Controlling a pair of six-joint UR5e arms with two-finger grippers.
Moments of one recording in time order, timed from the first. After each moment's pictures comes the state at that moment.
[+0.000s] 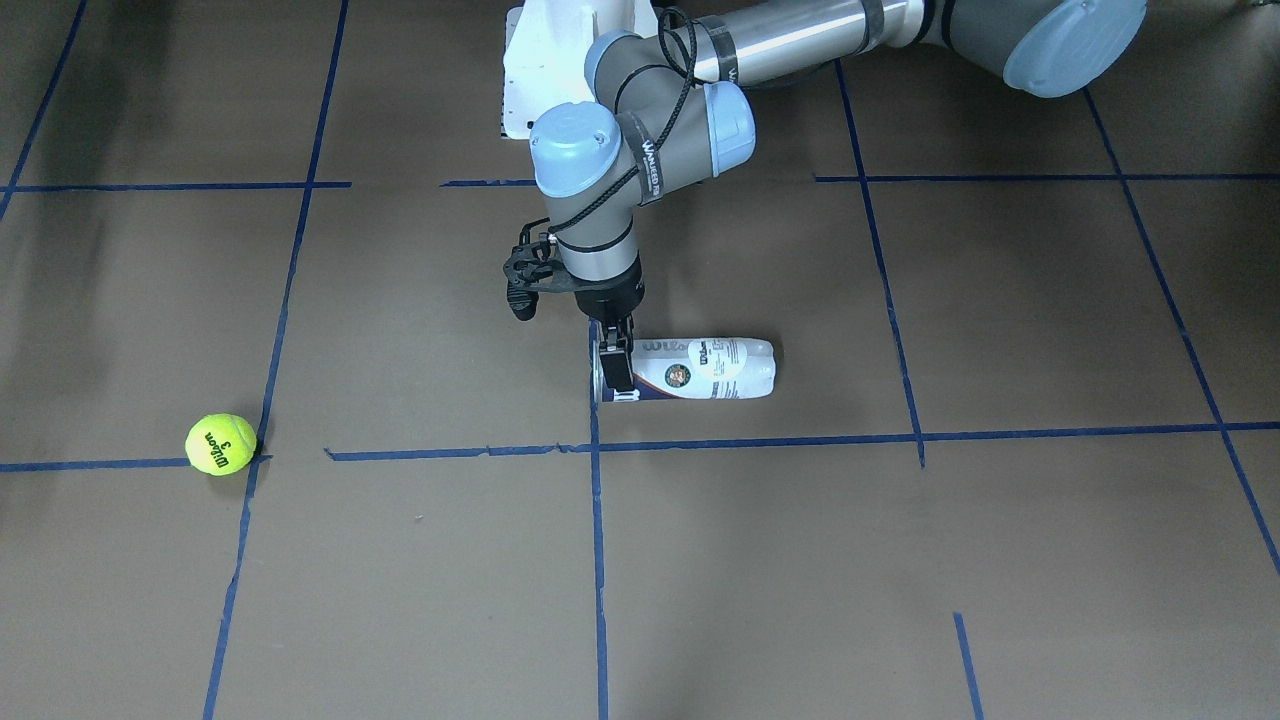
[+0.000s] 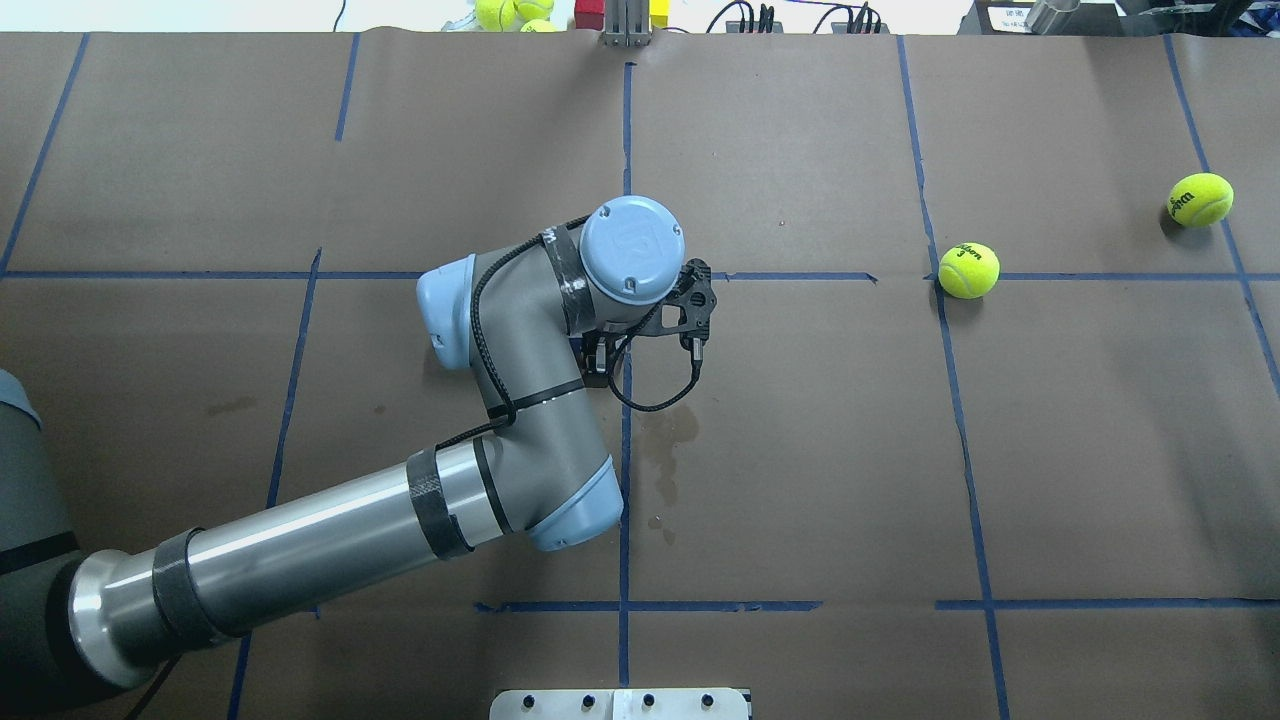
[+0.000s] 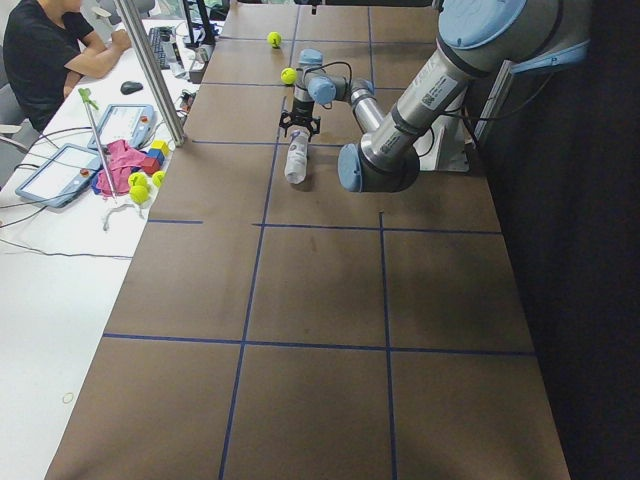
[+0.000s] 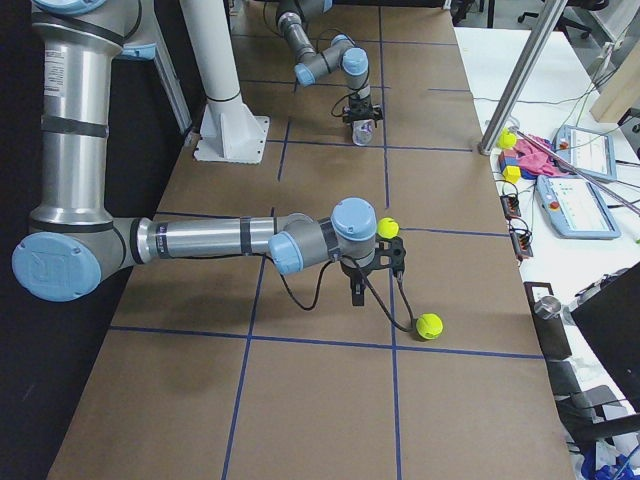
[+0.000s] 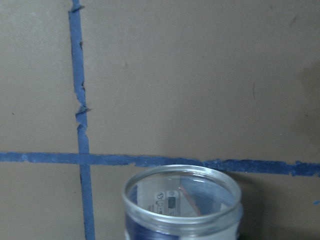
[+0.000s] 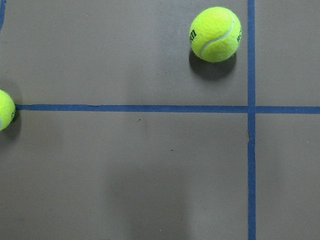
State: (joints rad) left arm -0.49 -2.53 -1.33 -1.52 -1.64 0.39; right arm 1.42 -1.69 1.75 -1.28 2.40 0.35
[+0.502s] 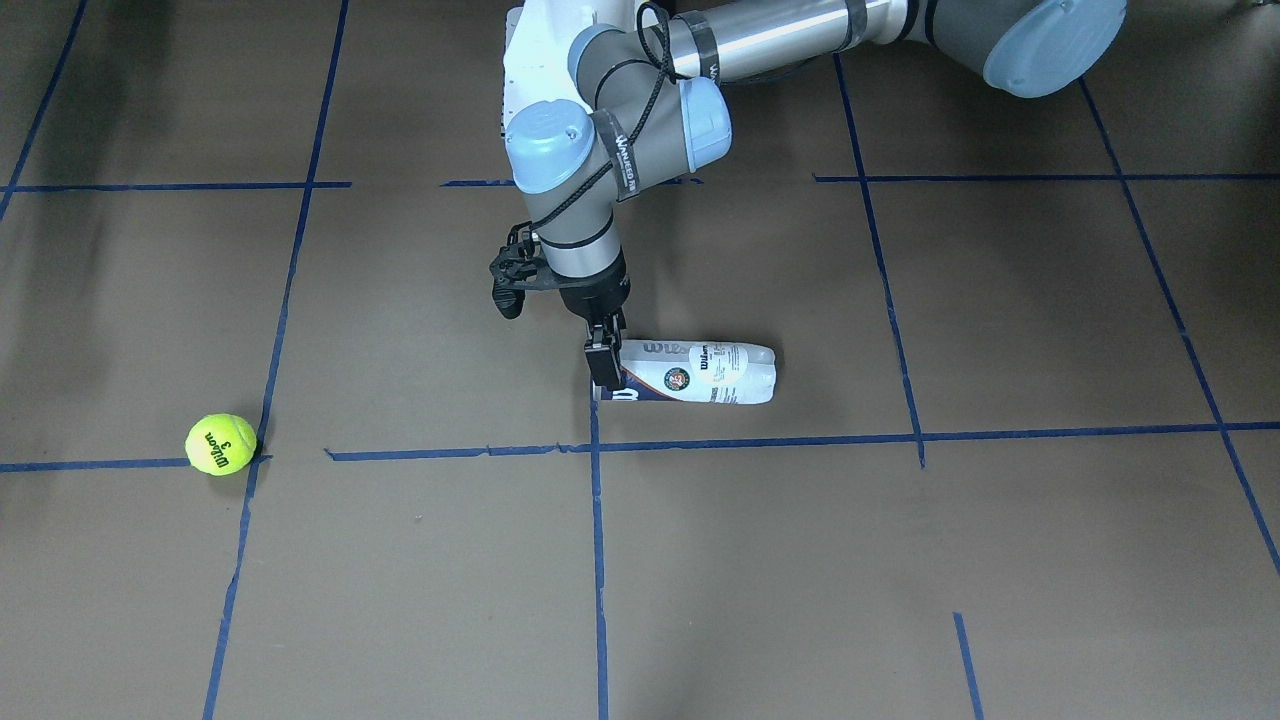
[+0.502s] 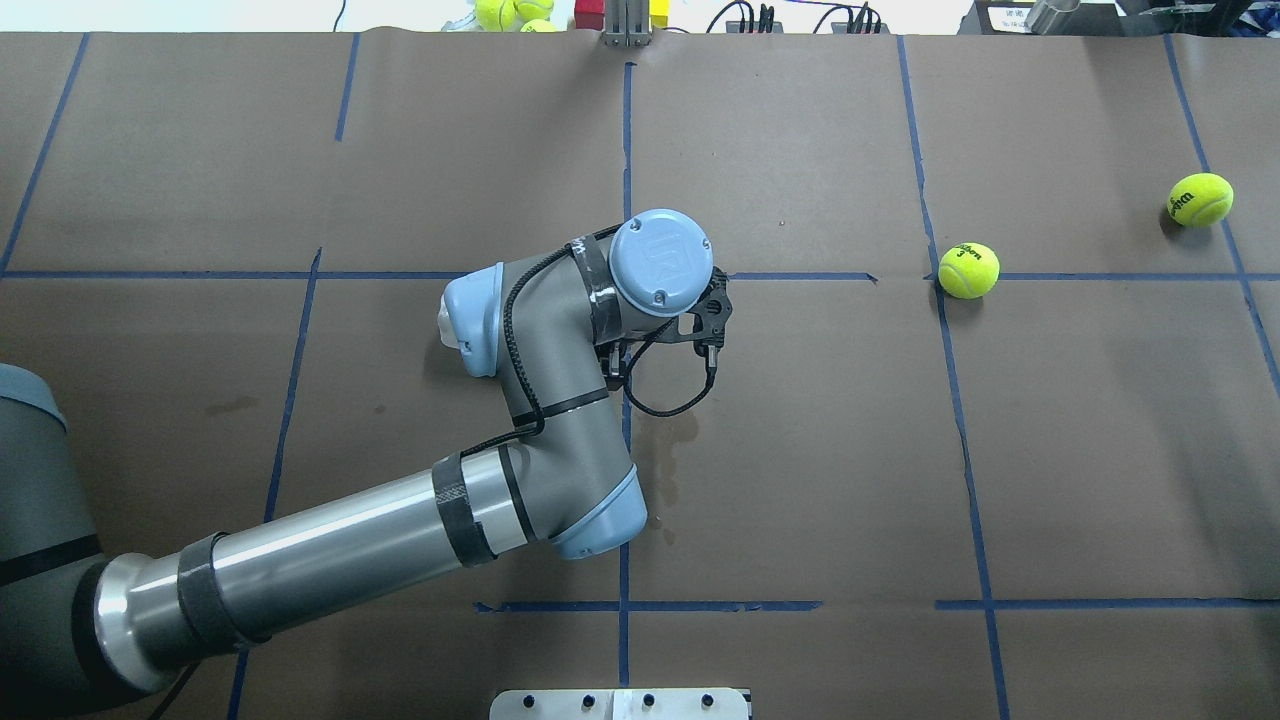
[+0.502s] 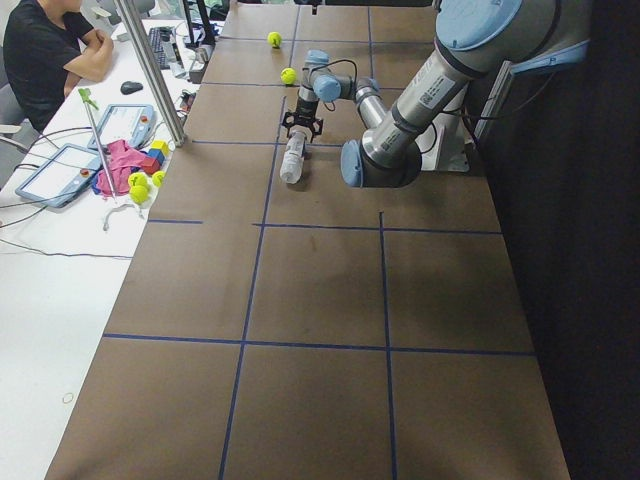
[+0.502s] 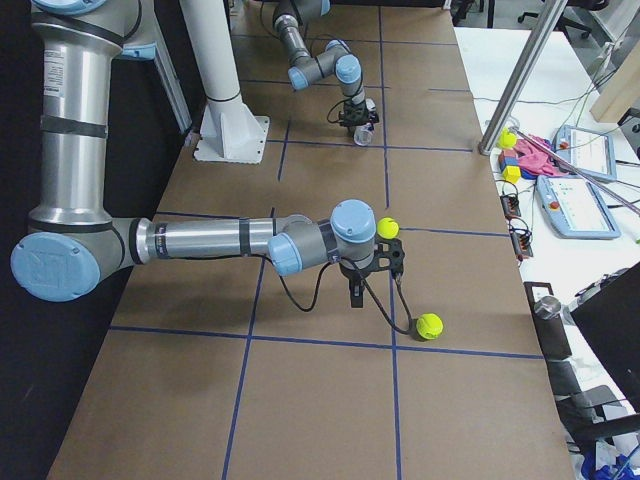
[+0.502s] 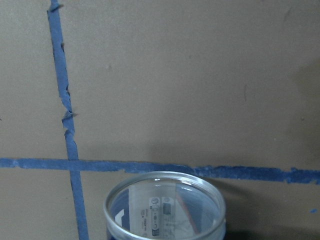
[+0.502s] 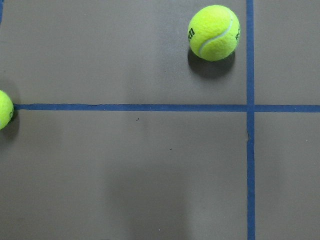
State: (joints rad) left arm -0.48 -2.58 -1.27 -1.51 -1.60 0.39; right arm 1.42 -1.69 1.75 -1.28 2.40 0.35
